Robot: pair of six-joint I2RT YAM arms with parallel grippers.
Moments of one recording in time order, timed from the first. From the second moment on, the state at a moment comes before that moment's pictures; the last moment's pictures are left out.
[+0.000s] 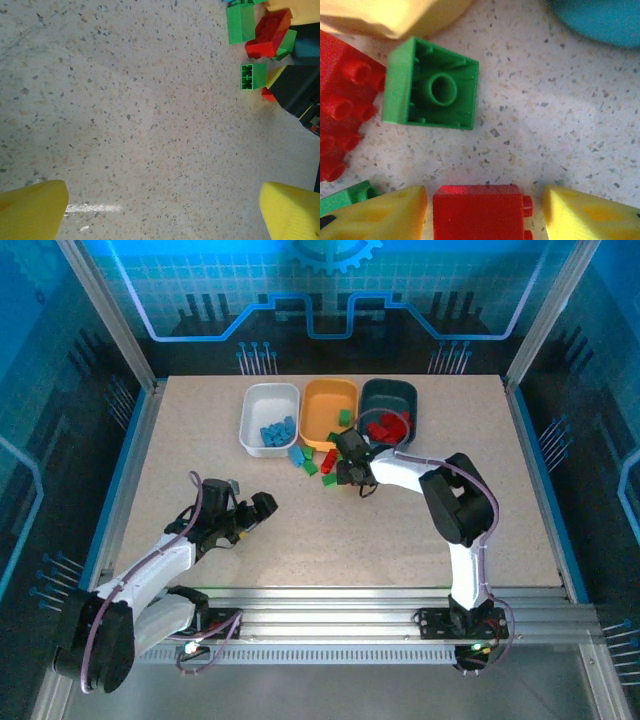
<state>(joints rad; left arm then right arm) -0.25 1.03 0.42 -0.23 0.31 -0.90 0.58 2.02 1.30 -0.40 0.25 0.51</state>
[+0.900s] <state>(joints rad) -0.32 1.27 0.45 0.00 0.51 -0.90 0.24 2.12 1.81 -0.60 0.20 0.41</state>
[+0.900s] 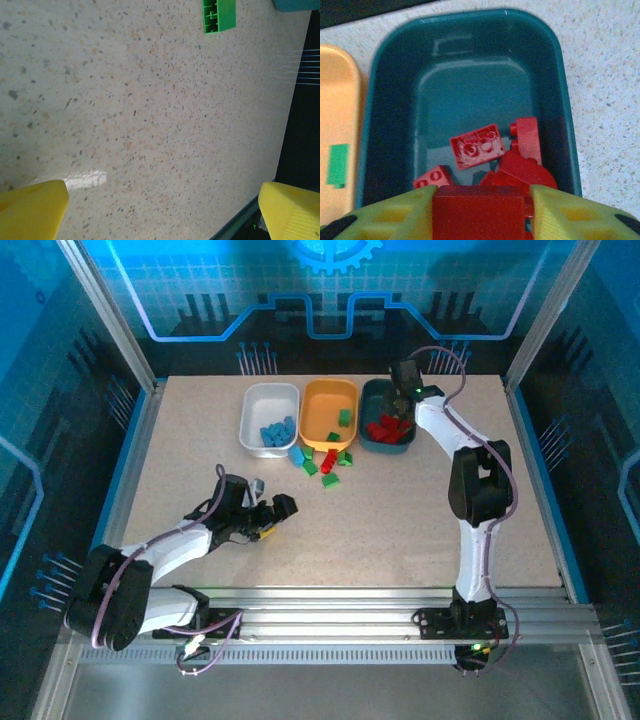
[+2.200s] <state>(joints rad) -0.26 0.91 0.37 -0.22 0.34 -0.90 0.67 2.04 1.52 -0.48 0.24 0.72</state>
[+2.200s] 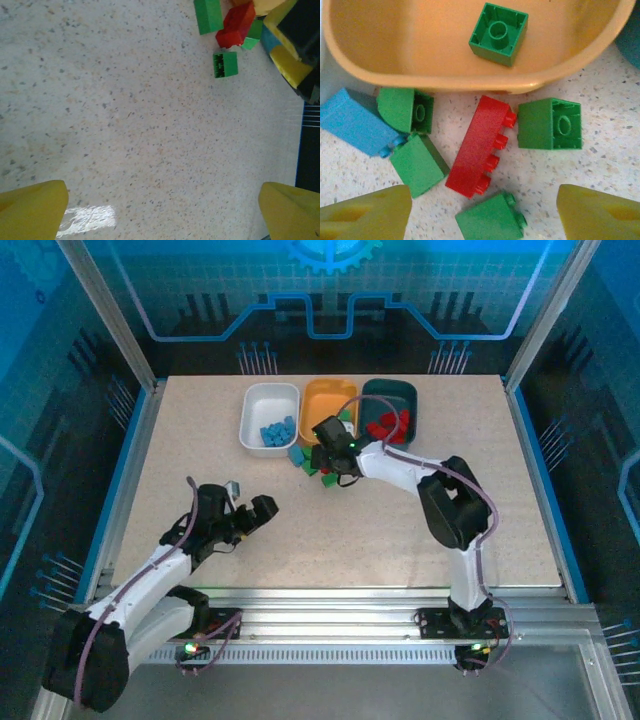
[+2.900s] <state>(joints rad) -0.23 0.85 0.34 -0.27 0.34 -0.87 0.67 2.25 1.72 -0.62 0.29 0.85</state>
